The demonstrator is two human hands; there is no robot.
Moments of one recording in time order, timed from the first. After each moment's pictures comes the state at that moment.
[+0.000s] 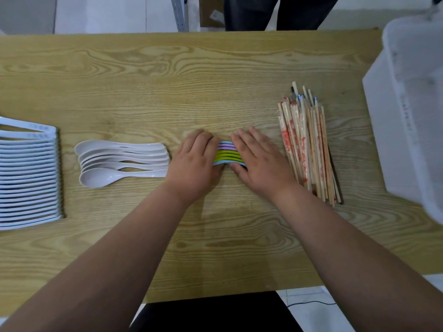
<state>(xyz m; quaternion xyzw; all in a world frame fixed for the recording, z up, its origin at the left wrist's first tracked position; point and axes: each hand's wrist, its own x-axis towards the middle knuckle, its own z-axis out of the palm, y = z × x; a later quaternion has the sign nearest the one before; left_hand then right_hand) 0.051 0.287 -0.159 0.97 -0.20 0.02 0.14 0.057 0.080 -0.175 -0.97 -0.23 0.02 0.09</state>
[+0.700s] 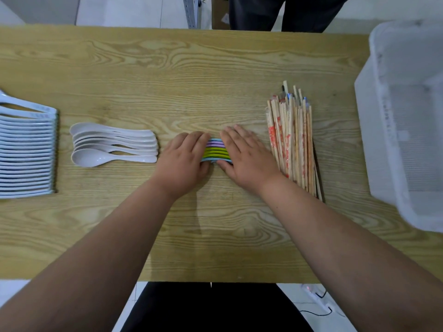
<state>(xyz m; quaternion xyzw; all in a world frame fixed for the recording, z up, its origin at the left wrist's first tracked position) 0.030 0.270 -0.151 0.98 -0.16 -0.01 0.08 0.057 0.068 -0.168 -0.95 -0.27 0.07 0.10</state>
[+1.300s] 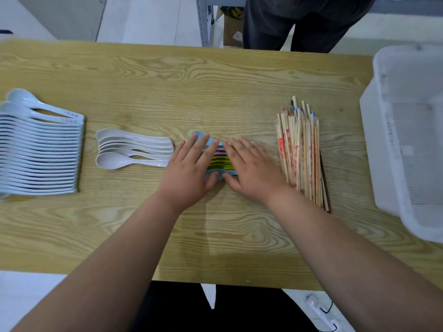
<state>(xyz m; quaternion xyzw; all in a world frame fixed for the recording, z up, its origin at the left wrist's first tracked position) 0.007 0.280 -0.127 0.98 -0.14 -0.01 0.13 0.045 0.080 -0.140 -0.94 -0.29 0.10 0.12</state>
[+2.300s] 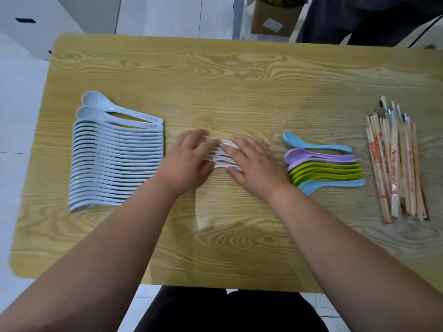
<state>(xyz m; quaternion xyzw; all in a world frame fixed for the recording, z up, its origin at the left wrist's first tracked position) 0.035 0.504 -0.144 0.97 -0.15 -0.03 0.18 0.051 0.287 -0.161 -0.95 -0.28 0.06 0.14</state>
